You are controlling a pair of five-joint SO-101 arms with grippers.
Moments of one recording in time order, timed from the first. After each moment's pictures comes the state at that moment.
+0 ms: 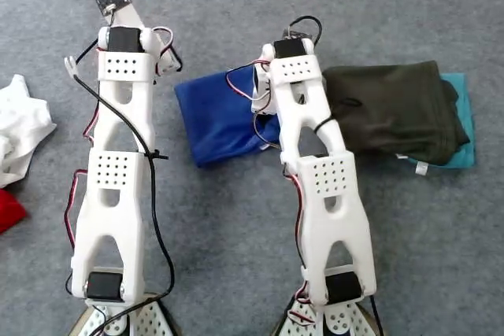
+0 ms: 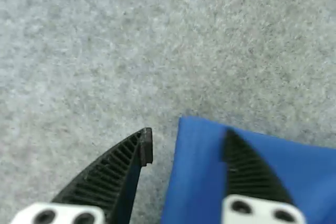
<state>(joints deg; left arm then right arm) -2.2 68.3 -91.8 98.9 31.5 -11.8 62.9 -55.9 98.7 -27.3</state>
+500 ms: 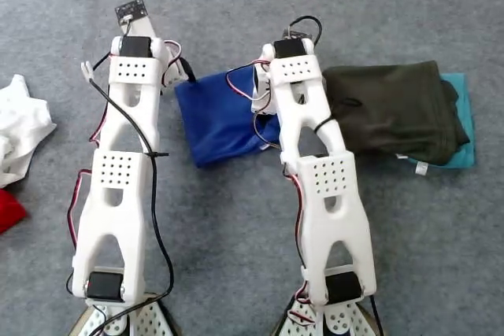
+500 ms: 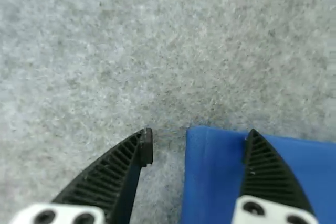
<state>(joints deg) -1.6 71.8 -83.7 91.4 25.1 -11.8 62.9 -55.9 98.7 -27.3</state>
